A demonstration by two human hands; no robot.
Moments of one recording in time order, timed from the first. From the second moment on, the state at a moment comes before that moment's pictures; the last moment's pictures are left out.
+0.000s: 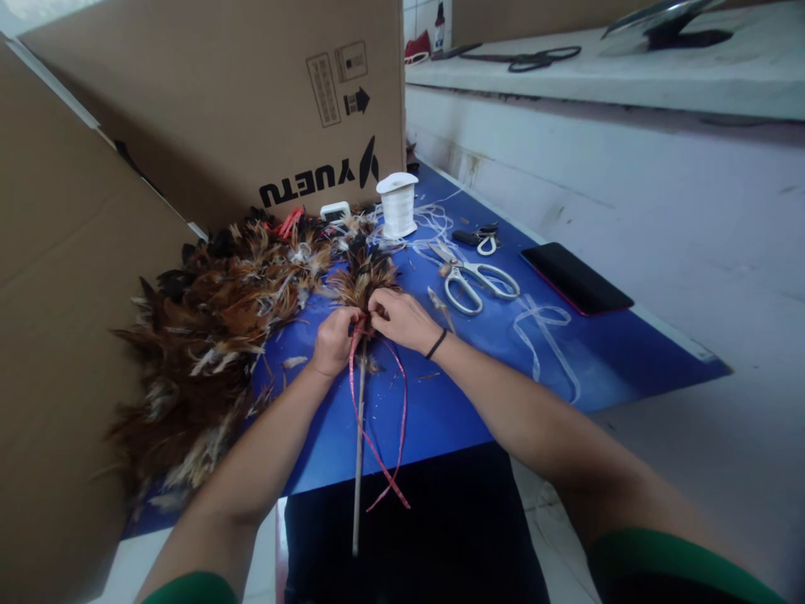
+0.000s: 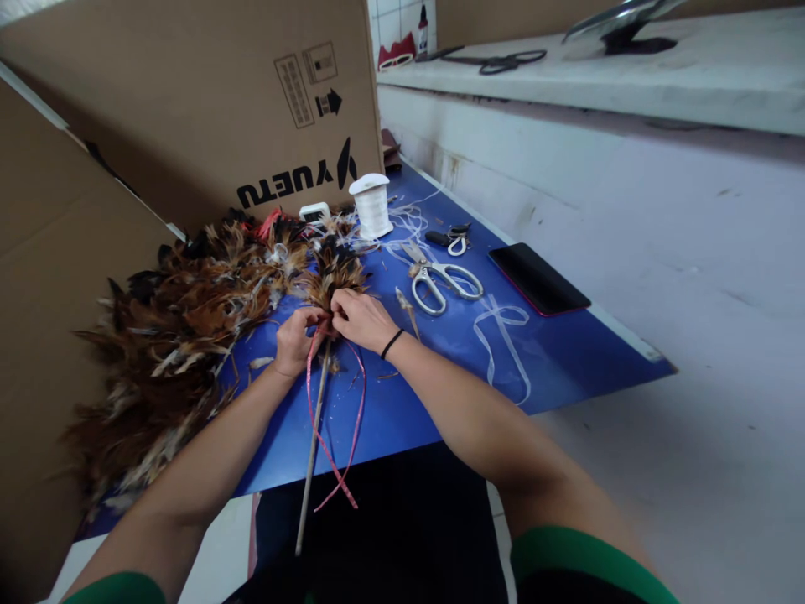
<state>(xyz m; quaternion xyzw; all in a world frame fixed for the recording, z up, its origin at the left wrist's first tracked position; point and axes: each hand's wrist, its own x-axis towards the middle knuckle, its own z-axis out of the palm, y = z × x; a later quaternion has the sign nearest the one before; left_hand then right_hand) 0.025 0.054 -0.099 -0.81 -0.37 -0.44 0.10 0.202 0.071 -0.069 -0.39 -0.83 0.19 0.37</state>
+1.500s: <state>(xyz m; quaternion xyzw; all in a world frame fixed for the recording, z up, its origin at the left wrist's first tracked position) 0.026 0.054 -0.098 -0.82 -0.36 -0.44 0.10 0.202 0.073 -0.067 -0.40 -0.78 0.26 0.40</state>
